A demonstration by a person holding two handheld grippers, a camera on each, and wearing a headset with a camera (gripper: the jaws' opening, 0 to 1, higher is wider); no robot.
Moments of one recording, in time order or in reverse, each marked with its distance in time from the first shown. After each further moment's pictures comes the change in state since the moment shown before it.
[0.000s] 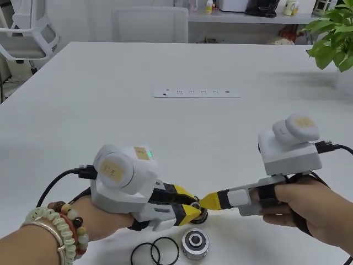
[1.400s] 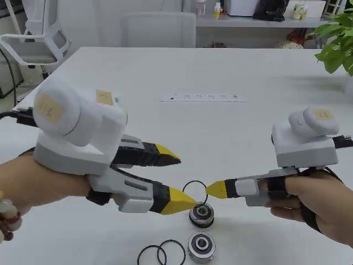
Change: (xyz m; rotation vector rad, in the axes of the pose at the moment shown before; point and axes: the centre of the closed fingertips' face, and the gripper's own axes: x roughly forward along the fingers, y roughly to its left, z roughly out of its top) left arm -0.095 -0.019 0.069 0.090 -0.014 -0.006; right arm -0.008 0.003 0.015 -0.066 -0.031 -0.061
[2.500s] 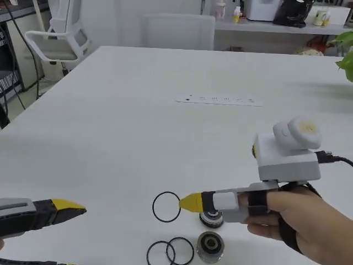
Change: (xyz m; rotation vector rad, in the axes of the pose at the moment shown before) left arm -0.101 -0.034 -0.109 -0.271 0.071 0.281; right arm 0.043 0.063 -0.021 0.024 0.056 0.197
